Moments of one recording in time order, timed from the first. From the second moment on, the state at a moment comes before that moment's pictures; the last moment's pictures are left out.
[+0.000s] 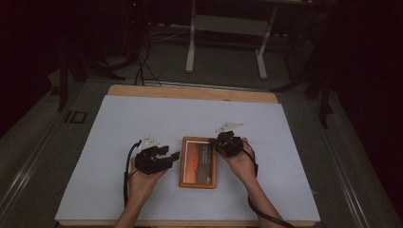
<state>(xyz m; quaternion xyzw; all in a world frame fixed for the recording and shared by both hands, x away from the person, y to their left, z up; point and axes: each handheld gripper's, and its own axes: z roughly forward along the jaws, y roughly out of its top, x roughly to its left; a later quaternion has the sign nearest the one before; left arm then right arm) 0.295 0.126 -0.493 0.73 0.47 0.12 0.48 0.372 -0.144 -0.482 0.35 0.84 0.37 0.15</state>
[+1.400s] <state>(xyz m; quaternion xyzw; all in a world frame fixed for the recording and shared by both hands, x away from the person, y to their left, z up) 0.285 0.115 -0.484 0.73 0.47 0.09 0.50 0.386 -0.174 -0.513 0.39 0.84 0.37 0.12</state>
